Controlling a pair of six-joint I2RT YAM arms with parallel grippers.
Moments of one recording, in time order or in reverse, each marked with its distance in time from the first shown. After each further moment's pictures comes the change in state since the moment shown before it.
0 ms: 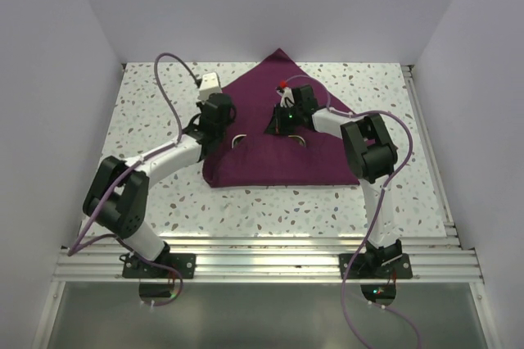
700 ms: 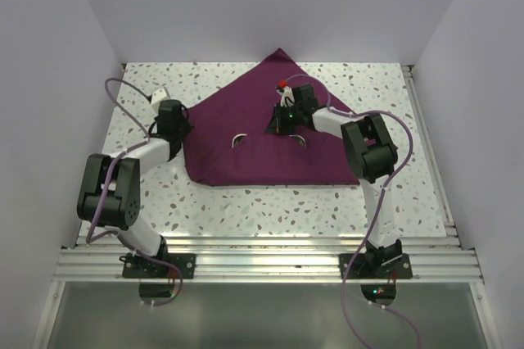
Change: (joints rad) left arm 0.384 0.029 -0.177 0.090 0.274 -0.111; right arm -0.003 0.000 0.008 -0.008 0.003 -0.030
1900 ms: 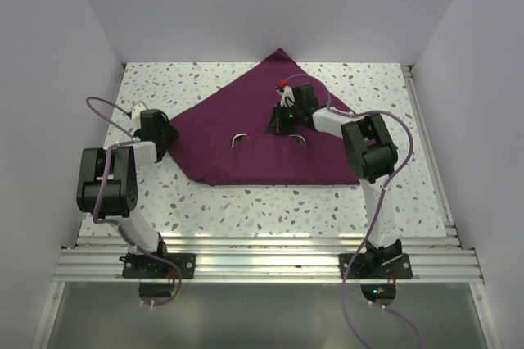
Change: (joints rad) left arm 0.174 0.087 -0.056 0.018 0.090 -0.058; right arm -0.001 0.000 0.000 0.000 0.004 -0.011
